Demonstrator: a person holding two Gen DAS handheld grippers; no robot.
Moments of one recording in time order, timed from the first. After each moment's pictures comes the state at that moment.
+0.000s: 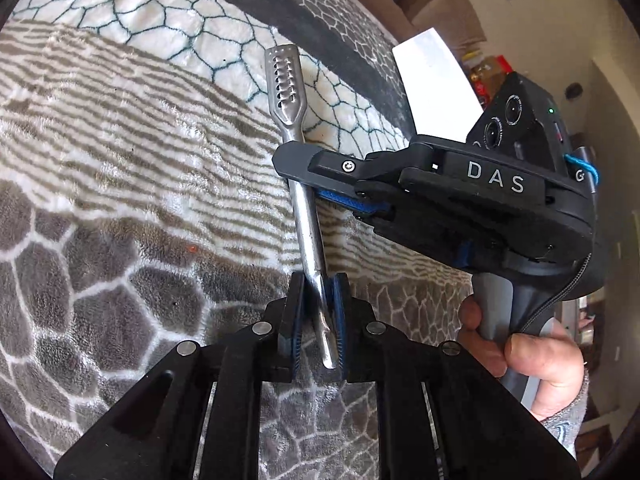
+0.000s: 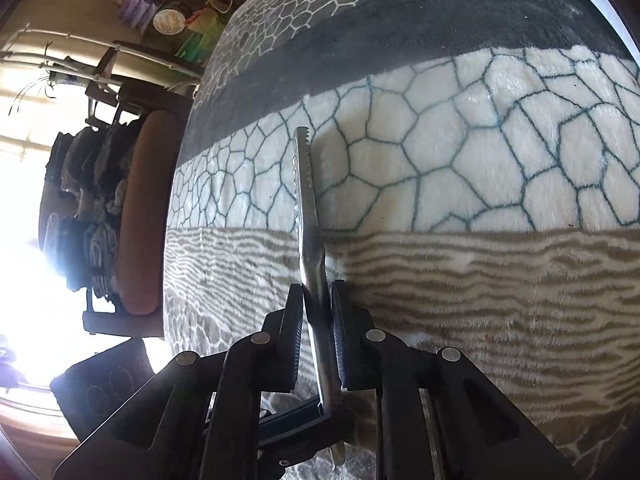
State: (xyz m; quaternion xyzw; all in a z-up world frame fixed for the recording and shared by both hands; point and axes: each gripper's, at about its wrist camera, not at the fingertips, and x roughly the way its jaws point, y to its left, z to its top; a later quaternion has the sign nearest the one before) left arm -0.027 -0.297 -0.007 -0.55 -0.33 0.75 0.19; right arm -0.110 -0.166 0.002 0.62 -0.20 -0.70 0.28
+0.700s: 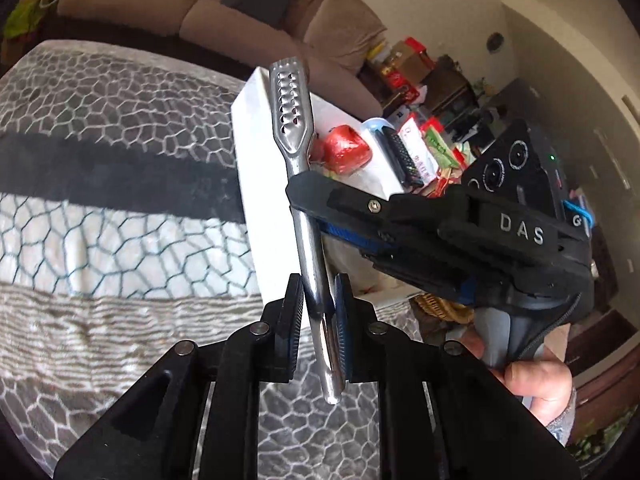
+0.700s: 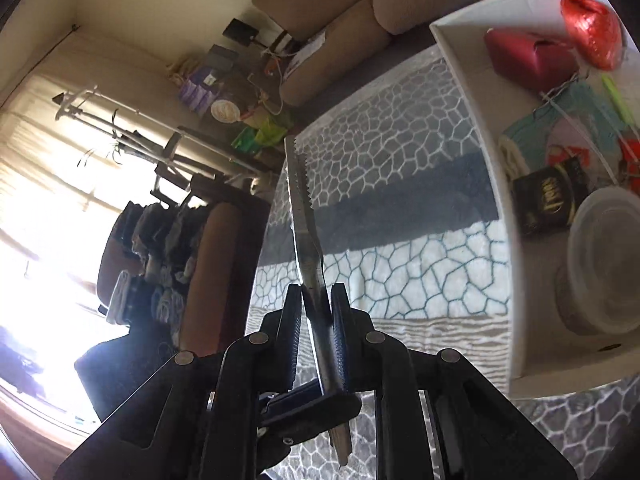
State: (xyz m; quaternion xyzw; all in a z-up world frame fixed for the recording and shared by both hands) left arm -0.088 -0.154 0.147 -0.45 -0.22 0.81 0.29; right arm -0.113 -0.021 0.154 0.47 -0.29 -0.78 0.29
